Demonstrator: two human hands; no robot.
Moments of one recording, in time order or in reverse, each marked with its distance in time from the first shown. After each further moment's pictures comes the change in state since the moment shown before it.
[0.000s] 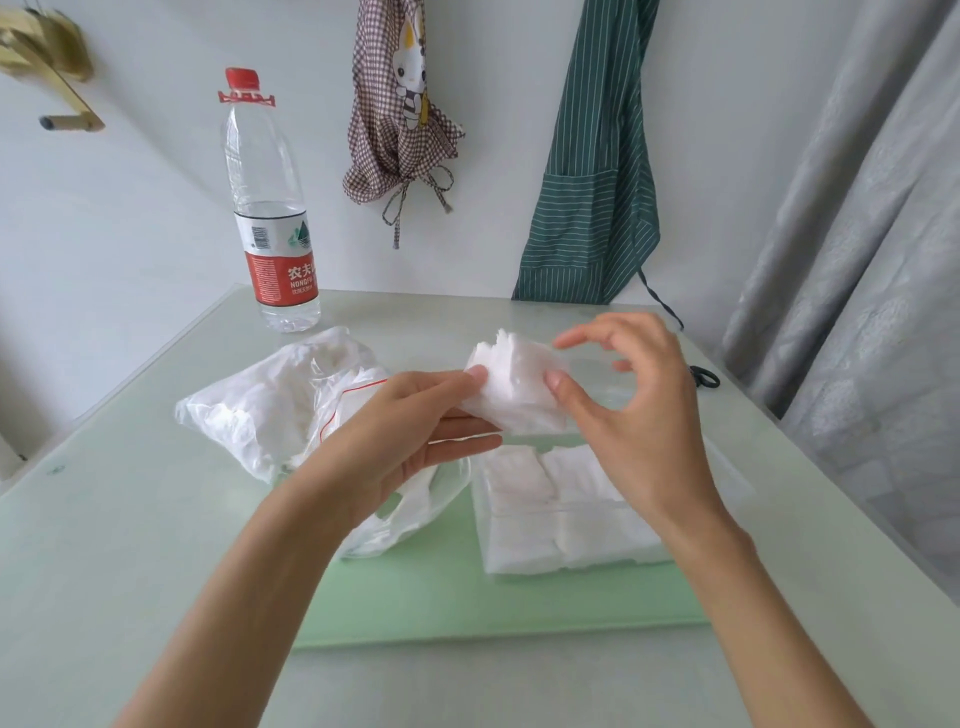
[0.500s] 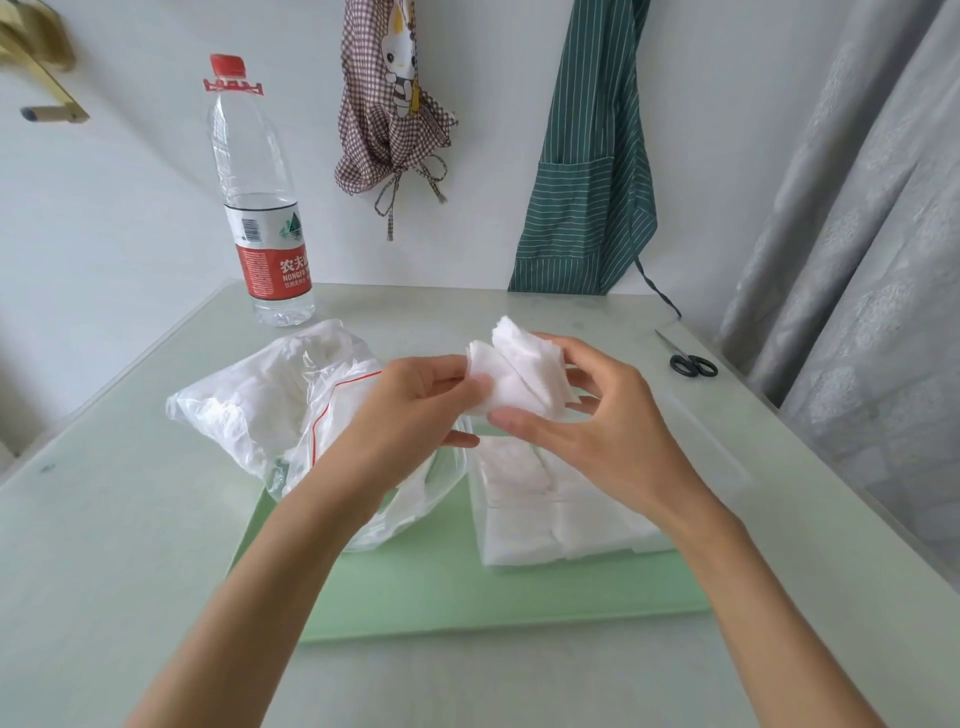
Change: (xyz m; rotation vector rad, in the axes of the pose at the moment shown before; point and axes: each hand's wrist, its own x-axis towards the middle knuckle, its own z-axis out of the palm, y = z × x) left_hand -0.002 -0.005 0.008 0.351 0.113 0.197; right_hand -0.004 0.001 0.002 0.285 -0.330 0.189
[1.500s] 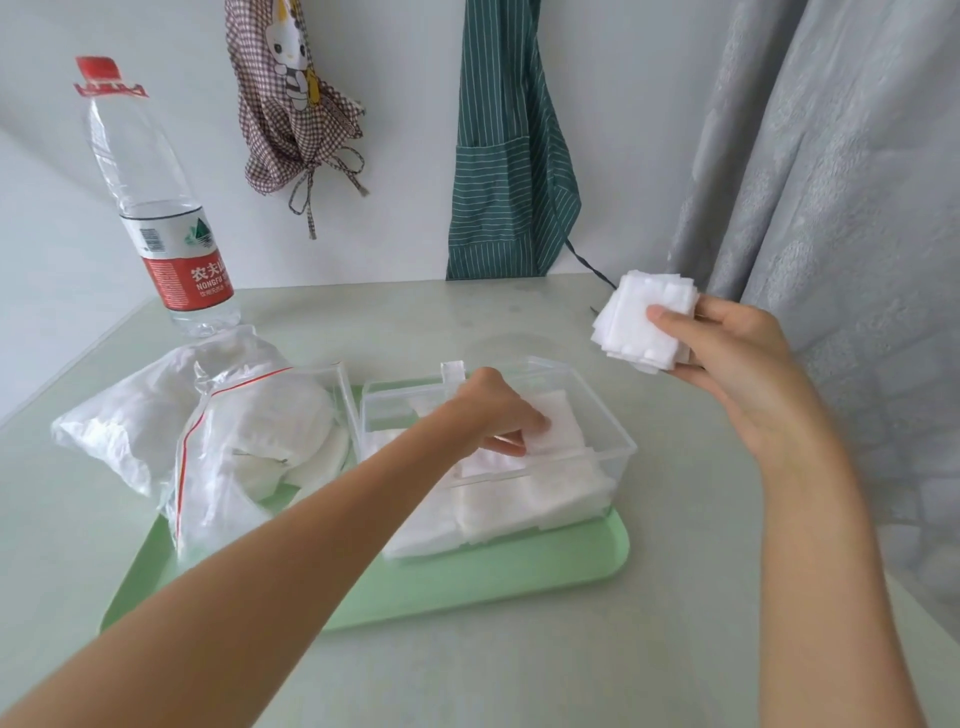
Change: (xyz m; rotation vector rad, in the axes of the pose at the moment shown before) left_hand 0.084 -0.018 0.127 0.375 -0.222 -0.366; right_hand -0.005 0.037 -0.139 0.234 0.394 0.333
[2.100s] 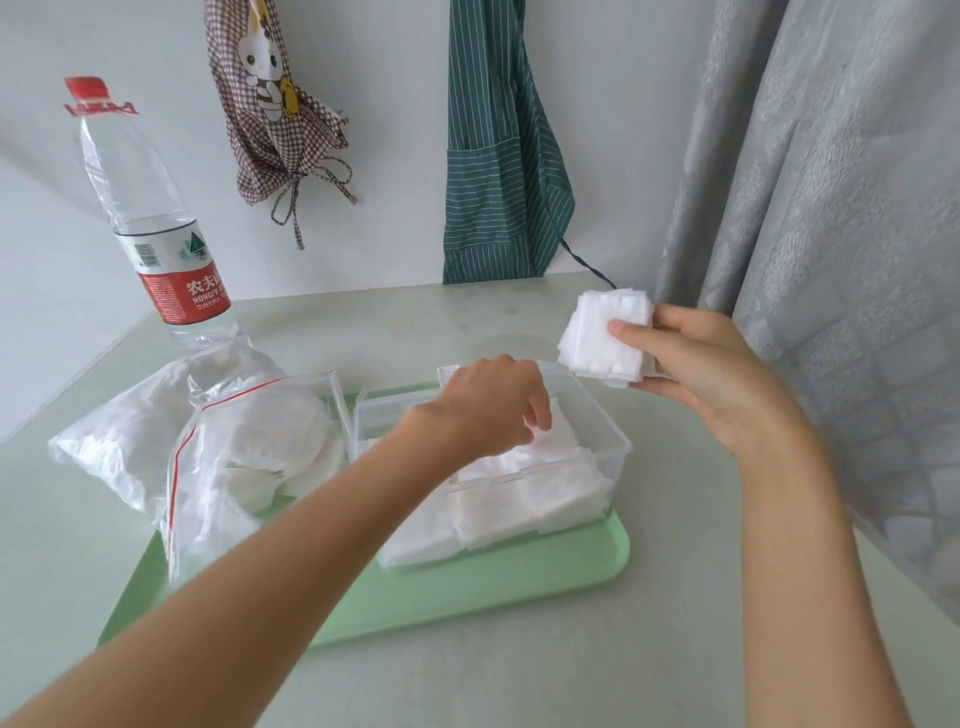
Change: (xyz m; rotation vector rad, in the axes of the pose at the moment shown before) left_hand -0.018 0.011 -0.006 0.839 0.035 0.498; right_hand 0.003 0.007 0.008 -0.018 -0.138 0.082
